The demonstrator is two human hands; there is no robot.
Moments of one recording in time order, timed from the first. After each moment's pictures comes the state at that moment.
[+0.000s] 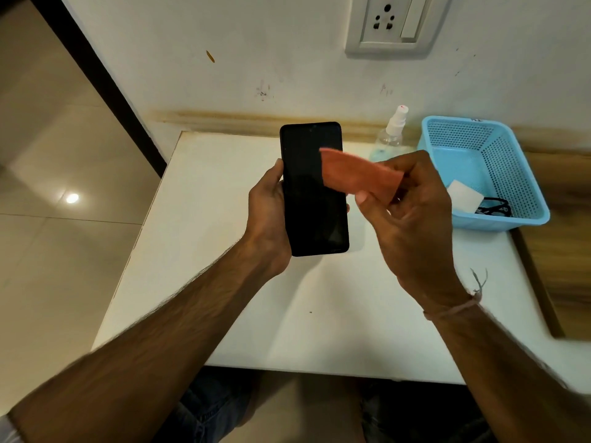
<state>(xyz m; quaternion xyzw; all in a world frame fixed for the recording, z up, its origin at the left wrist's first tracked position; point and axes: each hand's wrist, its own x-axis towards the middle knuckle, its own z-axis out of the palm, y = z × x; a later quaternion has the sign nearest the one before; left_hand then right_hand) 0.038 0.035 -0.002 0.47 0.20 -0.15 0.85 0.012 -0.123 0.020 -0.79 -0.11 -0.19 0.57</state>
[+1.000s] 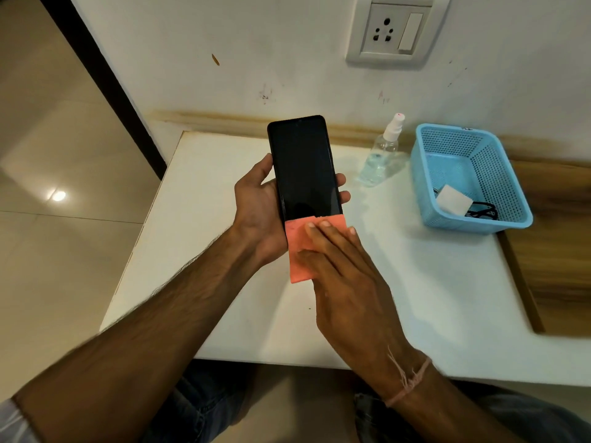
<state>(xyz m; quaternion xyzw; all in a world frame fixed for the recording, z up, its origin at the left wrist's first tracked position) 0.045 0.054 -0.003 0.32 0.08 -0.26 0.91 -0.043 -0.089 -0.053 -0.91 -0.28 -0.24 0.21</state>
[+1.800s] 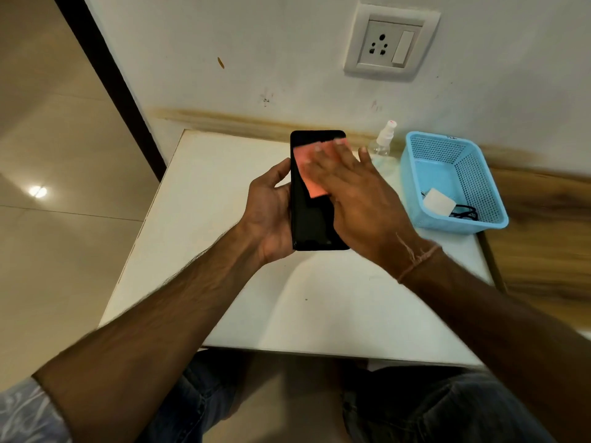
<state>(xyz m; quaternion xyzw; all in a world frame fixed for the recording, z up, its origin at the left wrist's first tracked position) 0.027 0.054 0.016 0.34 0.13 -0.29 0.89 0.035 -0.100 0.032 -0.95 -0.29 -0.12 0.07</state>
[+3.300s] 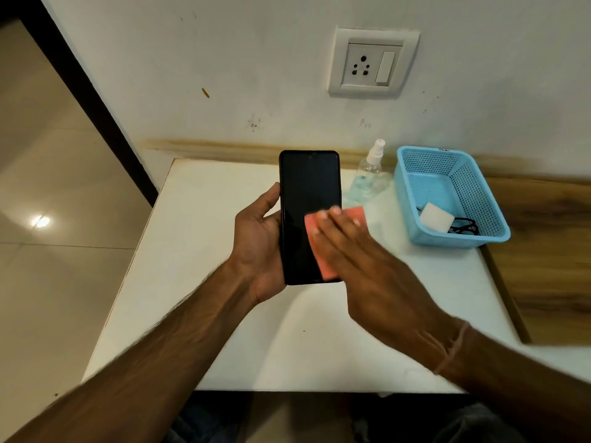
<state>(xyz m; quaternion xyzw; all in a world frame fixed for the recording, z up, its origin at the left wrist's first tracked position) 0.027 0.052 0.012 0.34 0.12 -0.30 0.88 -0.020 -0.126 0.014 -0.94 -0.32 -0.14 0.06</state>
